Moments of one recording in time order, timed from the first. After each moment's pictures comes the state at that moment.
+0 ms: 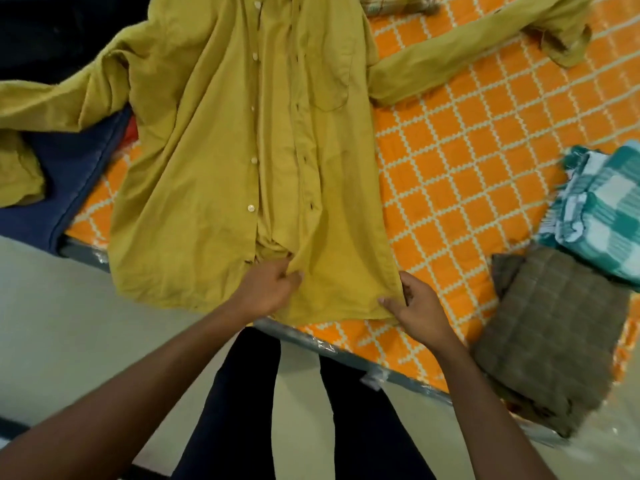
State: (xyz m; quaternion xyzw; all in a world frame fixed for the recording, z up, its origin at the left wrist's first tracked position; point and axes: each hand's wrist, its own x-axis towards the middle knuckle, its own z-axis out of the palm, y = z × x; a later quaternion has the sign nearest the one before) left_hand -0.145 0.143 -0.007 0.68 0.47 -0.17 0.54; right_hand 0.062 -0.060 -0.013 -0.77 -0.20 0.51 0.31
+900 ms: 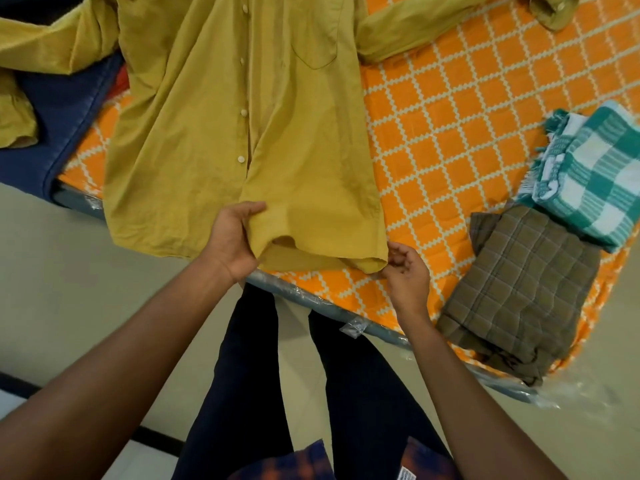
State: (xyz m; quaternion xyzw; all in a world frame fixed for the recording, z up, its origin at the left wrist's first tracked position) left_hand -0.139 0.121 0.037 0.13 0.59 0.11 0.79; right_hand 0.034 -0.106 -0.034 -0.81 -0.03 0.39 0.45
